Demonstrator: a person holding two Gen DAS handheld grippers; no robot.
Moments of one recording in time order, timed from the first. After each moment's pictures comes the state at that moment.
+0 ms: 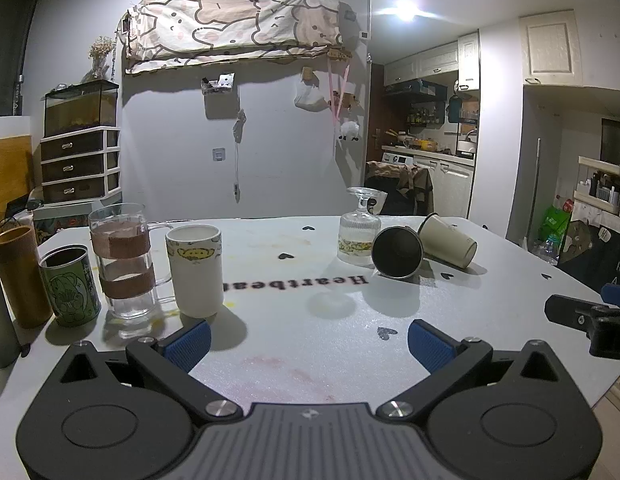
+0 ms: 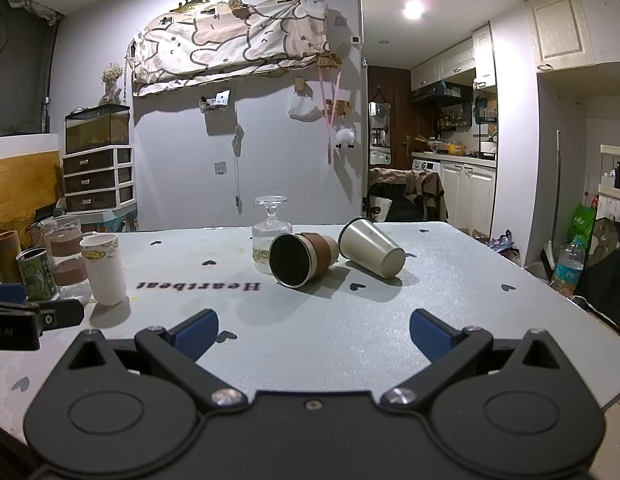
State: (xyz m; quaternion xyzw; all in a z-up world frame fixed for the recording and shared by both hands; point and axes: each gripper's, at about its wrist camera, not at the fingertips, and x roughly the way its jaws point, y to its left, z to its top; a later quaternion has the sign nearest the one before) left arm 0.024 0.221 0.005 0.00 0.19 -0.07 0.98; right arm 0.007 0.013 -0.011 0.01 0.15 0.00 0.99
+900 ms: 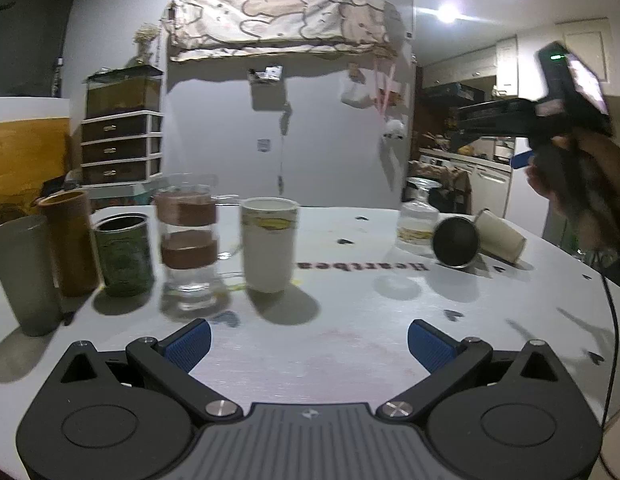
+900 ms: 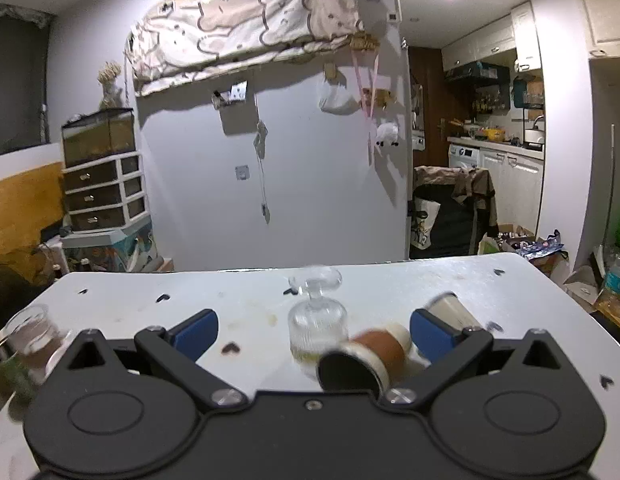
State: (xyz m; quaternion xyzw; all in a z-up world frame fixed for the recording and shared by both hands) left arm 0.016 0.277 -0.022 -0.02 0.19 -0.01 0.98; right arm 0.228 0.049 0.071 0.03 0.19 0.04 0.98
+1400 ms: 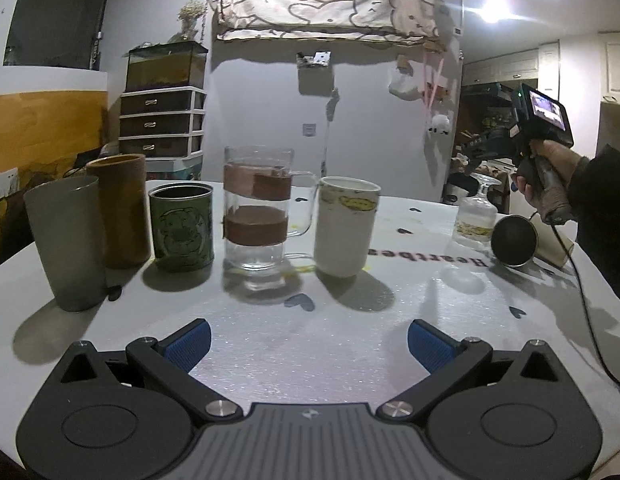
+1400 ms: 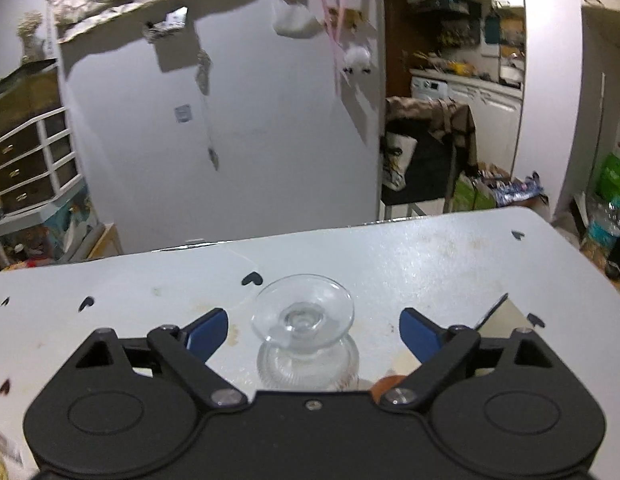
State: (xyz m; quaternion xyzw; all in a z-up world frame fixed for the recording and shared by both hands) left arm 0.030 0.327 -0.034 -0.05 0.22 0.03 0.97; right arm 0.387 0.073 0.031 0.05 0.29 -0.03 0.95
